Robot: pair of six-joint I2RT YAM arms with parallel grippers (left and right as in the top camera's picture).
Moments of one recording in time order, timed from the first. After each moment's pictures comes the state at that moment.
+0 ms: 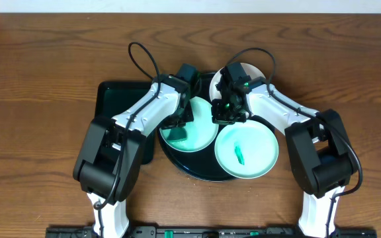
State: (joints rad) left arm -0.45 1.98 1.36 -0.93 -0.09 -0.68; right arm 0.45 2.06 1.34 -0.64 -0.36 0.44
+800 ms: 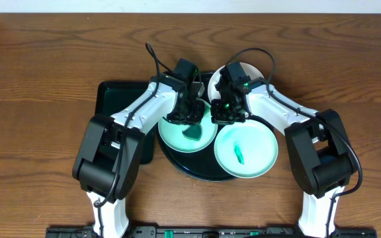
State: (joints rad) left arm -0.43 1.99 1.35 -0.77 0.28 -0.27; right arm 0.46 2.06 1.34 -0.63 -0.37 0.44
